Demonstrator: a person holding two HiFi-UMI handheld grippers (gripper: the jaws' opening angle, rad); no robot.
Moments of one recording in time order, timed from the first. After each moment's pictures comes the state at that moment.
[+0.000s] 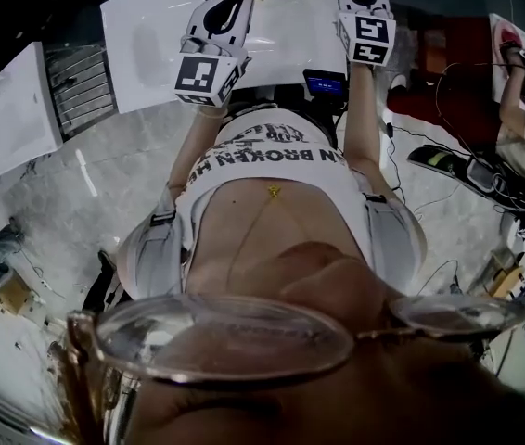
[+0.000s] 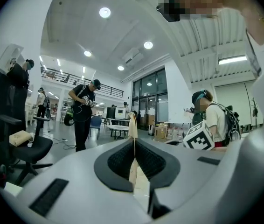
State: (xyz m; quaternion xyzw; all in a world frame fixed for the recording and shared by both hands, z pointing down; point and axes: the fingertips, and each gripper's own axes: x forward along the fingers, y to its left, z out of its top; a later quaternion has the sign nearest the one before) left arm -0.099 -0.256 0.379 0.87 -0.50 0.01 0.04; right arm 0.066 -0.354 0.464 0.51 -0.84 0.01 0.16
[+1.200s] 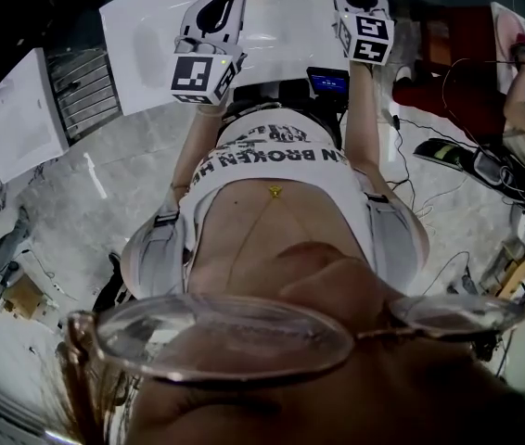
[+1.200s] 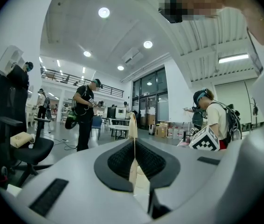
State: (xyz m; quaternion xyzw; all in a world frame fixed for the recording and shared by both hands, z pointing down) left arm -0.107 -0.262 0.383 0.87 -0.50 0.01 0.04; right arm 0.081 -0.341 0.506 0.54 -0.82 0.09 0.17
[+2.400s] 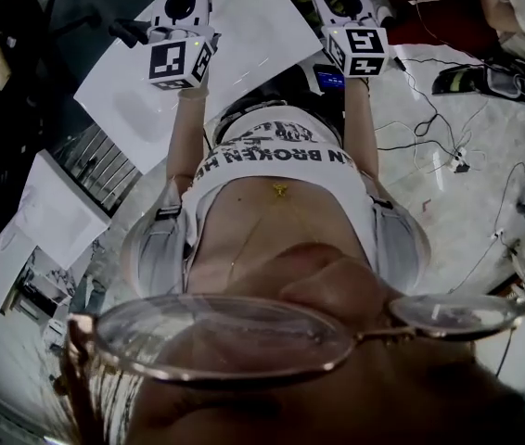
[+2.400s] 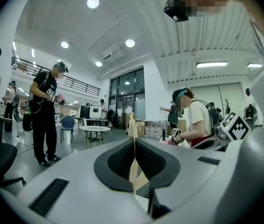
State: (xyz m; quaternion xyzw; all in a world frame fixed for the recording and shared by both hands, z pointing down) left arm 0.003 -0.342 0.404 0.93 -0.36 0.03 0.02; right arm 0.183 -0.265 0.502 0.64 -0.74 0.14 0.13
